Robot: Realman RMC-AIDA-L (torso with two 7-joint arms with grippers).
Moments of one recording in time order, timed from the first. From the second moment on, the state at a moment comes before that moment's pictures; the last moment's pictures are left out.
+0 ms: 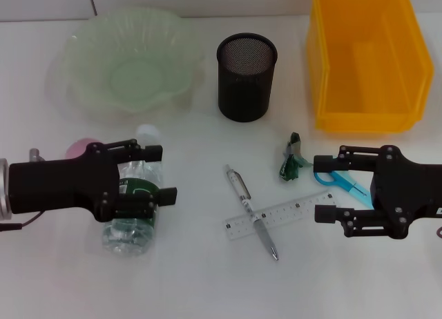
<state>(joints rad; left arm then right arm) -0.39 -2.05 0.81 0.72 1.90 1.75 -1.31 0.44 2.09 -0.60 -0.68 -2.04 -1.93 1.14</state>
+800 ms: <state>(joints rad) -0.31 -2.04 0.63 0.72 1.91 1.54 -1.27 0.44 2.09 -0.59 -0.68 -2.03 -1.93 1.14</state>
